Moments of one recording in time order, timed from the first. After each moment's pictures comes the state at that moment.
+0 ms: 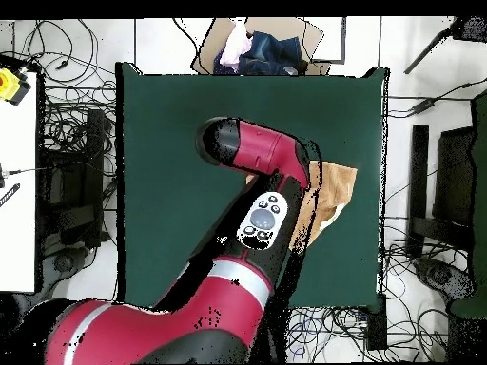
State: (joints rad) arm 0.09 -0.27 -0.48 1.21 0.32 0.51 1.60
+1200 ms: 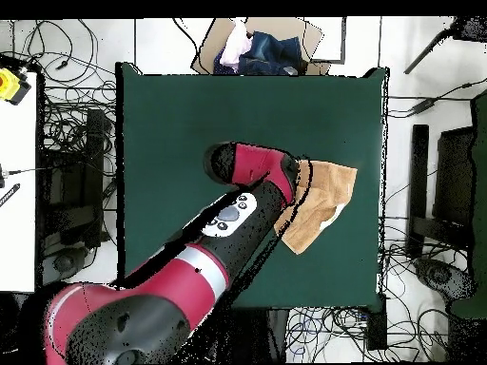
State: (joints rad) arm 0.18 -0.03 -0.74 1.20 0.32 0.50 1.75
